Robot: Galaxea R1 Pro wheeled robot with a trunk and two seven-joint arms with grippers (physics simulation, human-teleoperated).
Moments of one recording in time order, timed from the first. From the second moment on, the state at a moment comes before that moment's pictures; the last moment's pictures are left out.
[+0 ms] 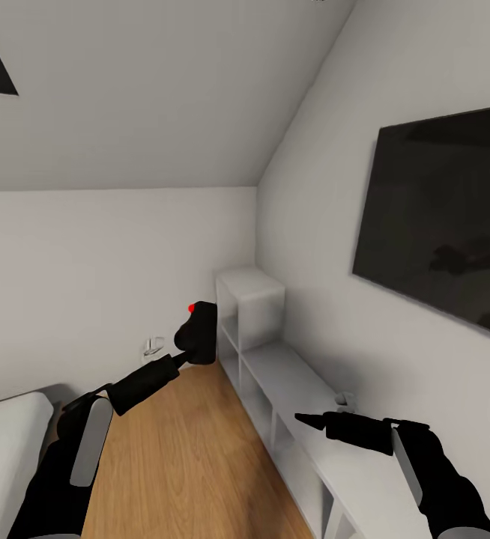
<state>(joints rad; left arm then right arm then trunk) -0.40 -0.06 0.20 -1.44 0.47 0.75 -0.61 -0.42 -0.10 -0.20 -1.05 -0.03 0.73 1.03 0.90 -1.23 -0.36</state>
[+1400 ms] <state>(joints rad) -0.40 -0.01 0.26 -1.29 0.45 0.76 -0.50 -0.42 -0.13 -0.19 -0.69 0.08 0.65 0.94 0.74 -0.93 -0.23</state>
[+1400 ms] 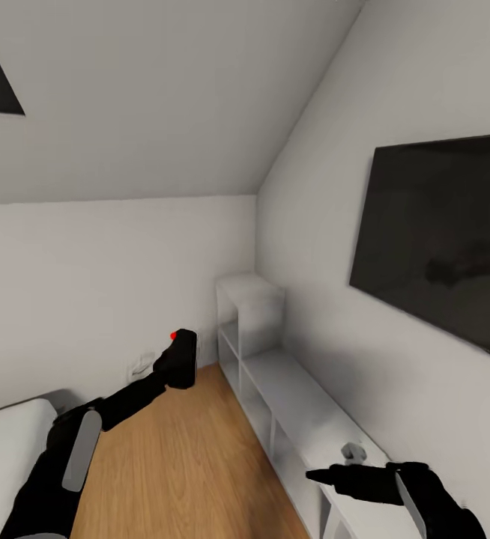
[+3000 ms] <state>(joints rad) -0.24 0.01 0.30 0.00 0.12 0.01 0.19 -0.19 -0.13 -0.19 0.03 0.28 -0.04 0.15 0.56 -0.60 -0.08</state>
